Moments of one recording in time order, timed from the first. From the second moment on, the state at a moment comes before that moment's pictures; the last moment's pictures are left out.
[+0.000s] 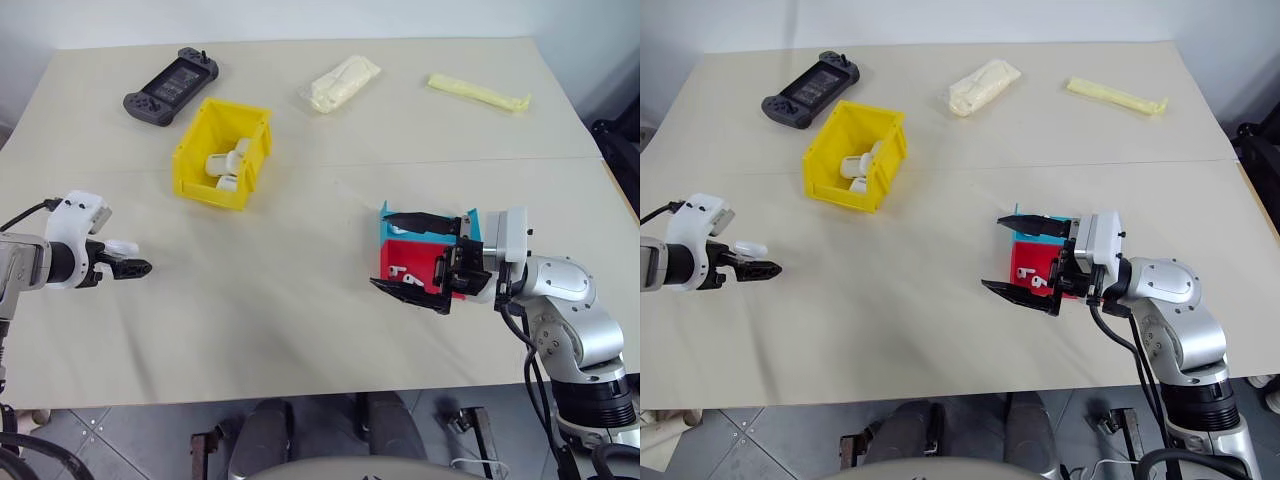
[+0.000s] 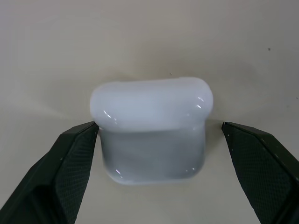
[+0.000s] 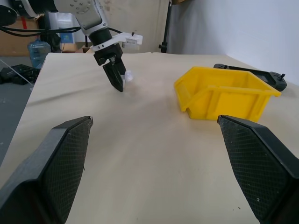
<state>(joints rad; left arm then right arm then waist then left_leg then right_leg) -0.46 1.11 0.05 0.08 -0.39 1.24 -0.62 -0.25 -0.59 -0.05 -0.33 0.60 0.19 1.10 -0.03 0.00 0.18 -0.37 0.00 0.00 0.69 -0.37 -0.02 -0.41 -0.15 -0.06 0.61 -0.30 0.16</state>
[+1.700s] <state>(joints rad) -0.44 0.08 -0.16 0.05 -0.51 -0.04 -1.16 0.36 -0.91 -0.61 -0.39 0.56 0.28 1.02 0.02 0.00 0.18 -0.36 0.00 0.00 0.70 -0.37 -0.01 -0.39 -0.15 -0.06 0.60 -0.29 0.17</state>
